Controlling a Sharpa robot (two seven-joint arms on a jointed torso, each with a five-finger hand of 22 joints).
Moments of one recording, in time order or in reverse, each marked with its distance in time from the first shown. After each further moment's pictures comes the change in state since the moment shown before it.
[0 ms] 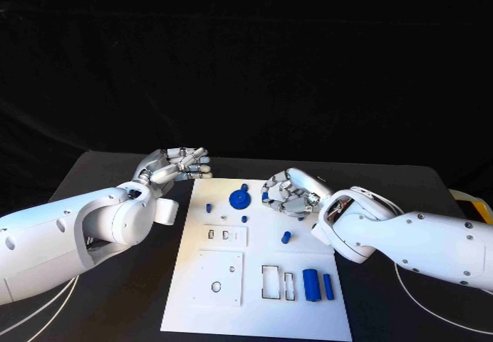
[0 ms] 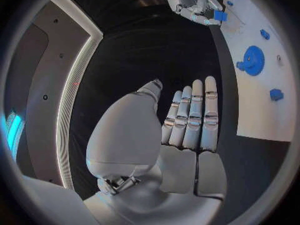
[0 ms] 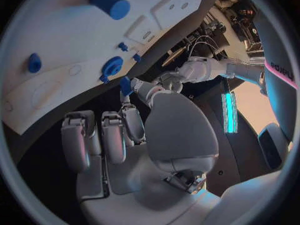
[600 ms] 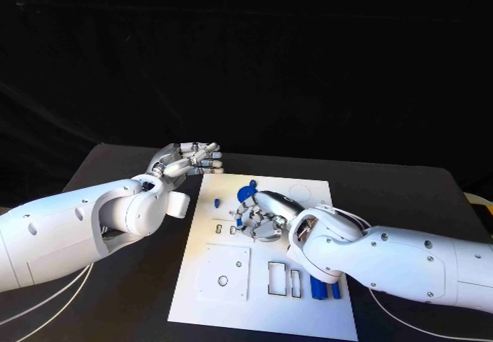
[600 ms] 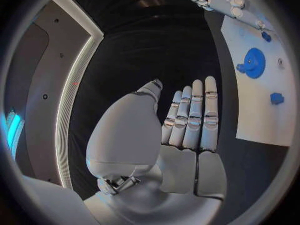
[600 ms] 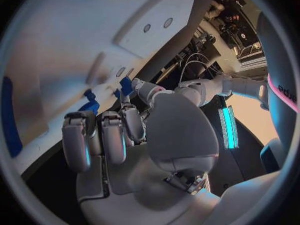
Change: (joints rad) left arm 0.000 0.014 0.000 -0.009 0.000 0.010 -0.004; left_hand 0.000 0.000 0.000 0.000 0.000 0.000 0.000 0.000 0.000 0.000 0.000 0.000 0.000 0.000 0.000 -0.004 0.001 0.000 0.000 0.000 0.000 -0.001; right arm -0.071 0.168 -0.008 -0.016 -0.125 0.083 -0.136; right_hand -0.015 -0.006 0.000 0.000 -0.001 -0.002 -0.002 0.000 0.001 0.000 0.000 0.000 0.000 -0.004 -0.003 0.000 0.001 0.001 0.000 -0.007 -0.006 0.000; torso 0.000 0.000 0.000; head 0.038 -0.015
